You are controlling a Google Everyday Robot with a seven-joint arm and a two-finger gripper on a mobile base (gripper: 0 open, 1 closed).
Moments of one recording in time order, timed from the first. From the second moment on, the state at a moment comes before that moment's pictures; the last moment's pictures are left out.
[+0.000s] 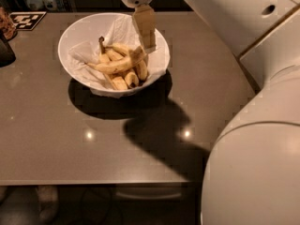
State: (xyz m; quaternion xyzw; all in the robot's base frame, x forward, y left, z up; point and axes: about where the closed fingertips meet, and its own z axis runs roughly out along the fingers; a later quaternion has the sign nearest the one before) arm 0.651 0.015 0.993 -0.80 0.57 -0.16 0.12
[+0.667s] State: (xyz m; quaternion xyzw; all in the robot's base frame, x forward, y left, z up) arm 0.658 0.027 0.952 -0.81 0.55 -0.15 0.08
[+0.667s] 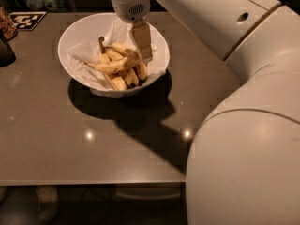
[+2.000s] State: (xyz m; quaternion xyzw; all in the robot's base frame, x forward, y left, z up) arm 0.672 0.034 0.899 -0.83 0.54 -0.15 0.02
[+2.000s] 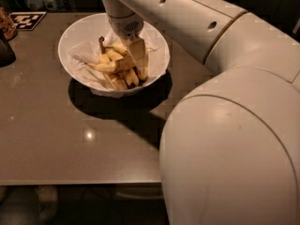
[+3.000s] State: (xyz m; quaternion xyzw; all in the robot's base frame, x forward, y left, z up) arm 0.672 0.034 0.880 -0.84 0.53 -0.14 0.01
